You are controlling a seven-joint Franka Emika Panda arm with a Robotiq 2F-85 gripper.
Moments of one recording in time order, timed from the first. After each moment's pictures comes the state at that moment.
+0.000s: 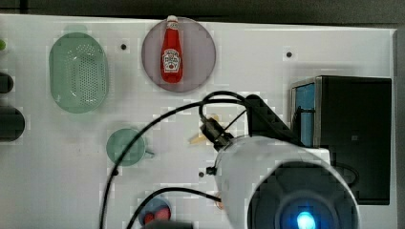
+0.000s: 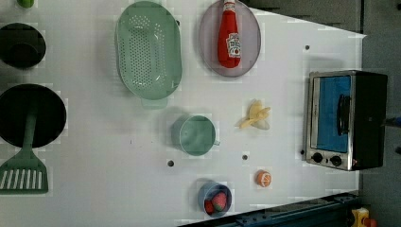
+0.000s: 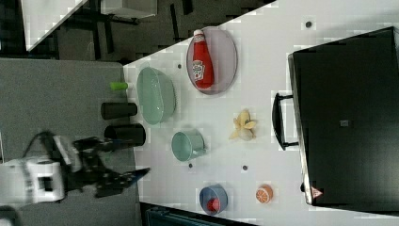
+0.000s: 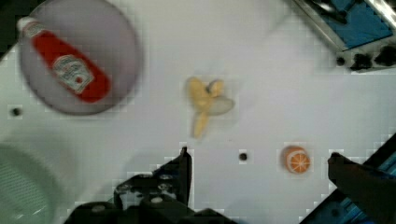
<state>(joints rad) -0.03 -0.36 -0.05 -2.05 -0.03 0.14 -0.04</state>
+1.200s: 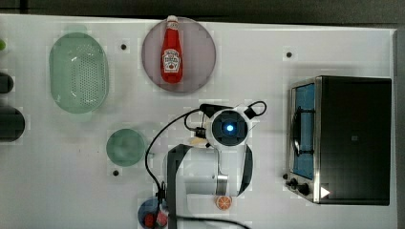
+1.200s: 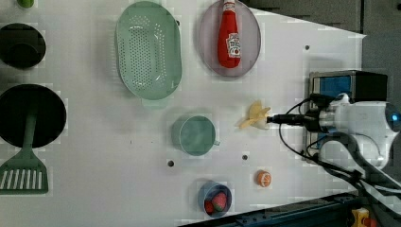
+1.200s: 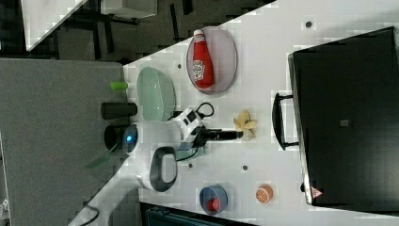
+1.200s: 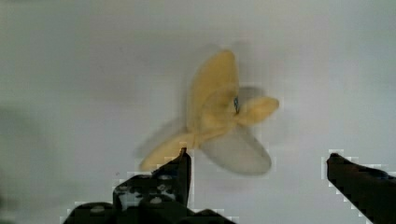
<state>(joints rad) -0.03 0.19 -0.05 -2.44 -0.03 0.98 -0.75</state>
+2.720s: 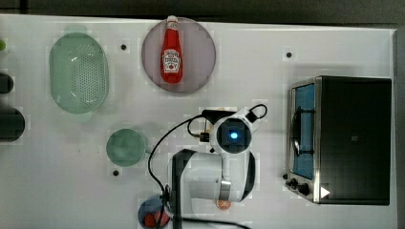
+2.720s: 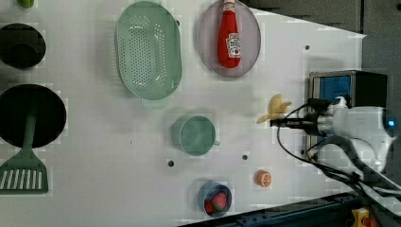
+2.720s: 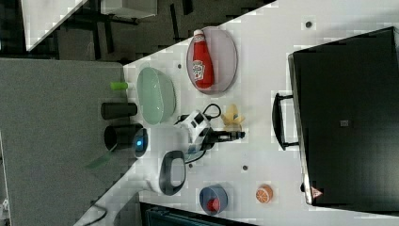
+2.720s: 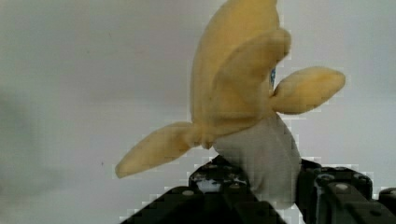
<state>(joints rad) -0.06 0.13 -0.06 -2.48 -0.03 0.98 -0.80</state>
